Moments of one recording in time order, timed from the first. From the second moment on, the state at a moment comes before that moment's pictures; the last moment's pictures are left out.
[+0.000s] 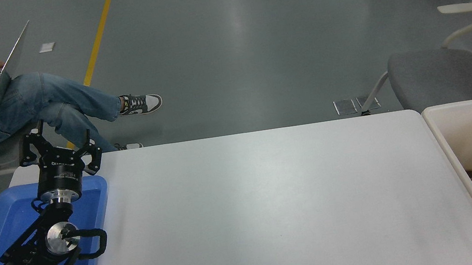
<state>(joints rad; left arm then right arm) -0.62 0.21 -0.90 -0.40 -0.07 -0.54 -0.56 0.74 -0.47 -0.74 0.16 0.02 -0.02 -0.14</state>
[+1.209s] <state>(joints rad) -0.62 0.21 -0.90 -0.40 -0.07 -0.54 -0.56 1.69 -0.55 -1.28 1.04 0.03 0.24 -0.15</state>
